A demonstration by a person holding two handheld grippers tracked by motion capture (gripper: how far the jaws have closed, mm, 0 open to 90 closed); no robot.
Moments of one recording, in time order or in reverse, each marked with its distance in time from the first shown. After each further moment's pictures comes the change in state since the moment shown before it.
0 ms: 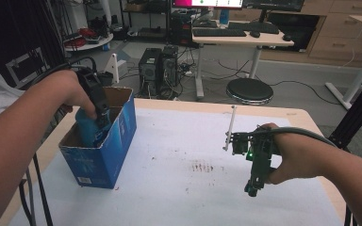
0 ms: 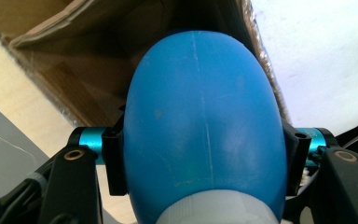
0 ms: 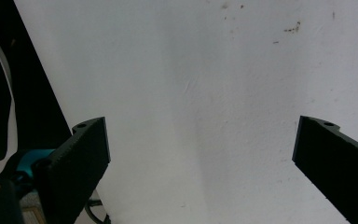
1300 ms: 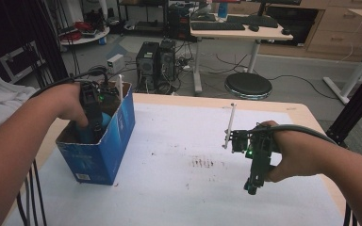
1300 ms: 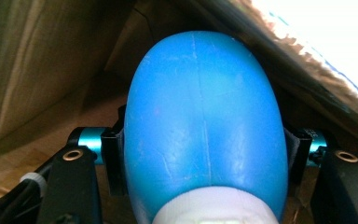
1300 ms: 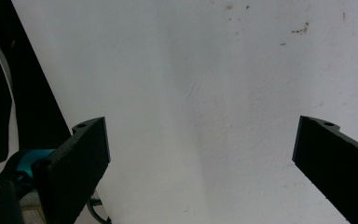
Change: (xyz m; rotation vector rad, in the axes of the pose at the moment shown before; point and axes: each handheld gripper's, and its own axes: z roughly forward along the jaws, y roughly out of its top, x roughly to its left) left arm -0.004 0.001 0.040 0.005 0.082 0.401; right arm 0.001 0.004 0.006 0.009 0.011 0.009
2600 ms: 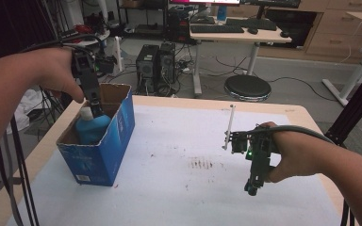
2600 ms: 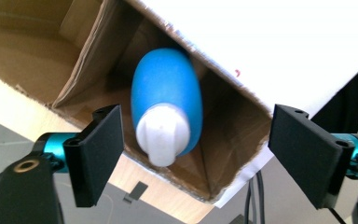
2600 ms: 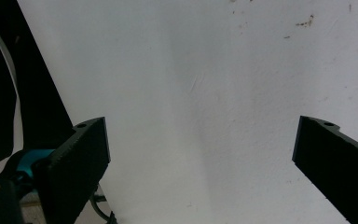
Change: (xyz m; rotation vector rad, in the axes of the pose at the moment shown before) left arm -0.018 0.001 -0.089 -0.056 -0.017 -0.009; right arm -0.001 -0.003 -0.001 0.009 0.007 -0.007
